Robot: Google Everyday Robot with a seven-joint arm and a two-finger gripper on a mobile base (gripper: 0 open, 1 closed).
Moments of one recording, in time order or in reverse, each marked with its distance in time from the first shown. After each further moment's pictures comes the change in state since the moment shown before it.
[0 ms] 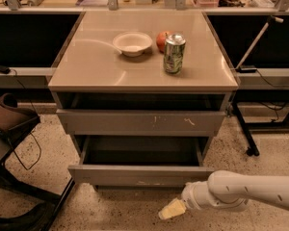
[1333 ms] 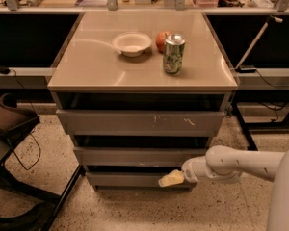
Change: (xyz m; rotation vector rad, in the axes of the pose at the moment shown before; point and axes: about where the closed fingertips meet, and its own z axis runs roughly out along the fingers) arm -0.073 -0.075 -0.001 0.072 -0.060 0.118
